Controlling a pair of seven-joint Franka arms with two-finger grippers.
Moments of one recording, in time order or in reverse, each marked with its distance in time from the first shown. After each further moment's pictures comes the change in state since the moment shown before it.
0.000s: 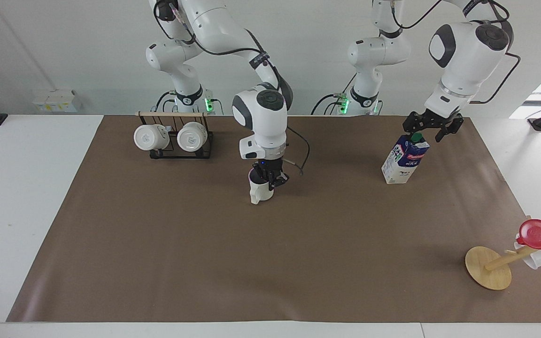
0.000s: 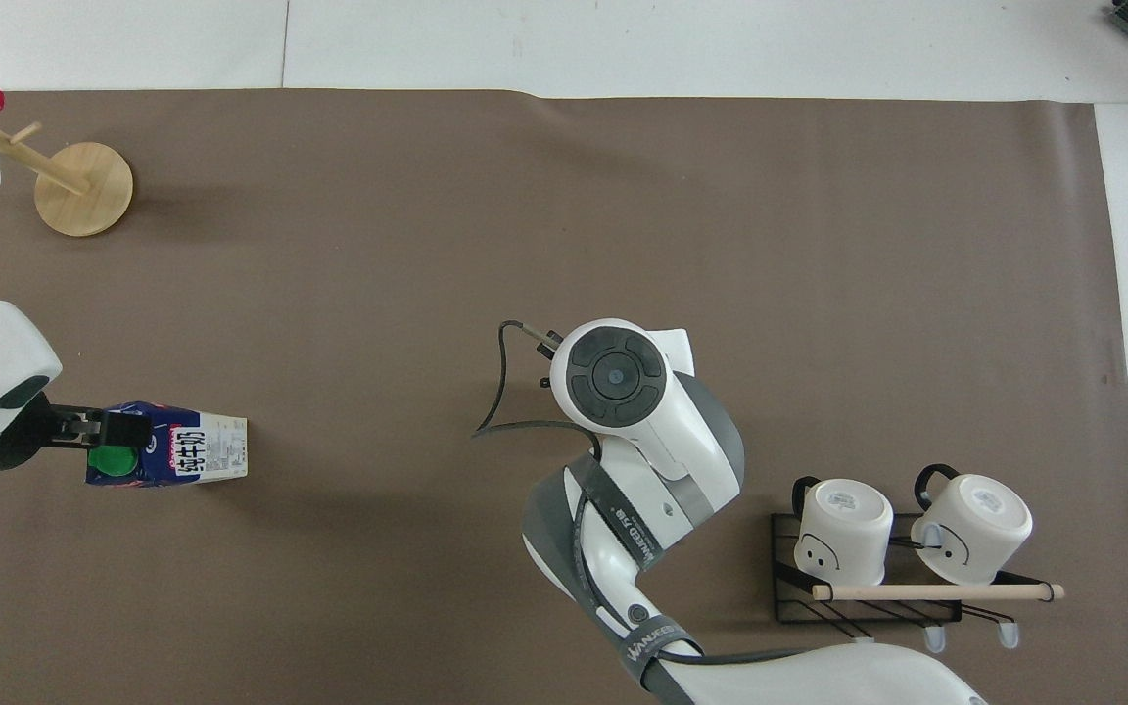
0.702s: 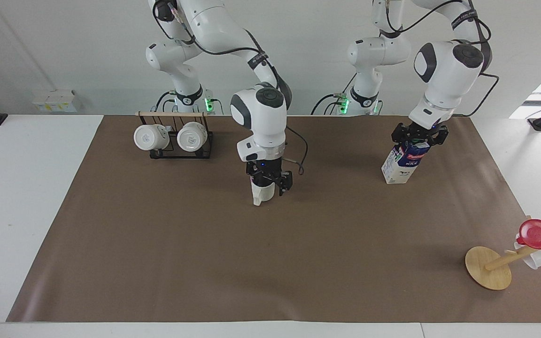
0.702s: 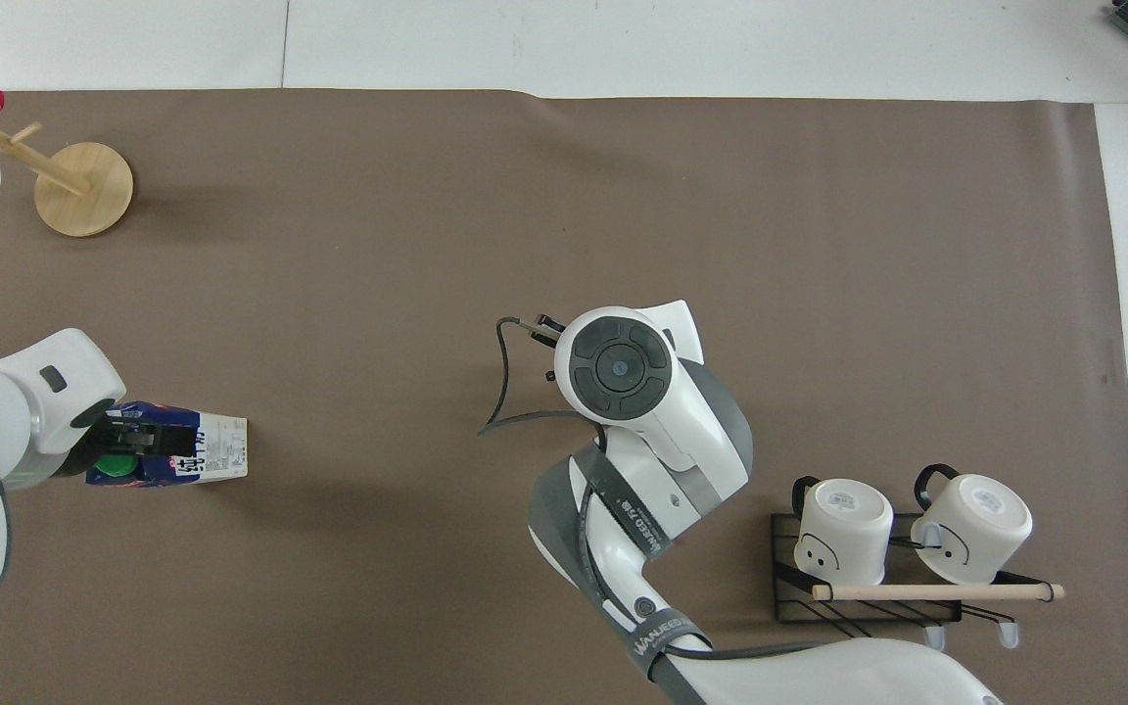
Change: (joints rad) left arm -0.026 -0.001 -0.007 -0.134 0.000 0.168 0.005; right arm -0.011 -0.007 -0.012 0.043 -0.046 0.005 -0.188
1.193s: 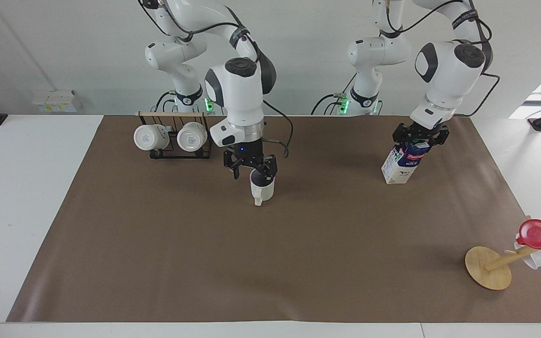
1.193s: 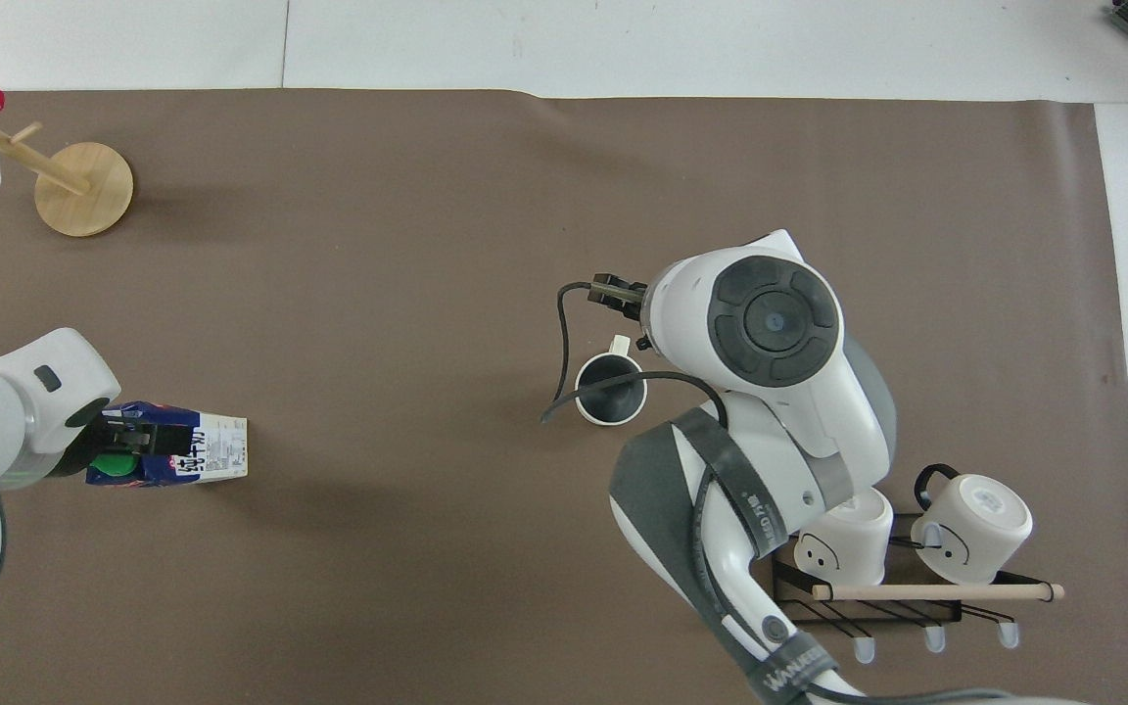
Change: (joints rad) left arm 0.001 0.000 0.007 0.000 0.000 0.000 0.000; right arm -0.104 -0.162 -0.003 0.013 0.000 -0.134 -0.275
